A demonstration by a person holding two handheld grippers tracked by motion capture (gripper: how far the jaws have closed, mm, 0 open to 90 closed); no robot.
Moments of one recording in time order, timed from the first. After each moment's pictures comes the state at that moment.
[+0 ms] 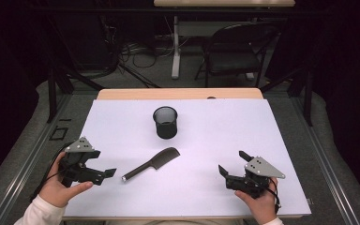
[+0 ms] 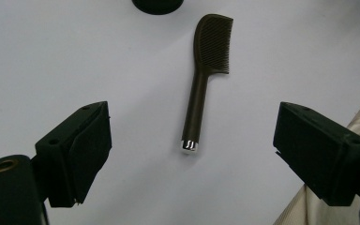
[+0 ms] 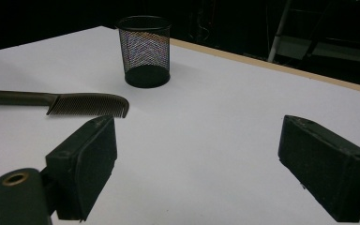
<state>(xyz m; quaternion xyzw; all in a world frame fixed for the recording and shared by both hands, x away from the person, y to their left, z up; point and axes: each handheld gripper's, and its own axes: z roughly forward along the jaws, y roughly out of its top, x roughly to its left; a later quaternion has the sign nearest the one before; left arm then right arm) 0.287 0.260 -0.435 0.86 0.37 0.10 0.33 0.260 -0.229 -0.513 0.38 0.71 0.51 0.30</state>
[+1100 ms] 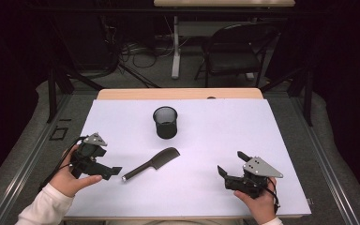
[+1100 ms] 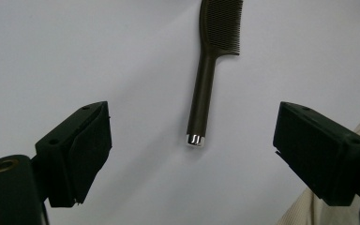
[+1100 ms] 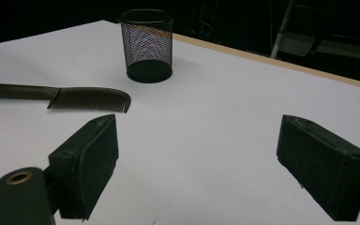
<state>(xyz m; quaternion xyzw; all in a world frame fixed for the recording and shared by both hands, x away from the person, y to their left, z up) 0.310 0.240 -0.438 0.89 0.37 0.08 0.27 0.261 -0.227 -0.515 0.38 0.72 0.50 0.29</state>
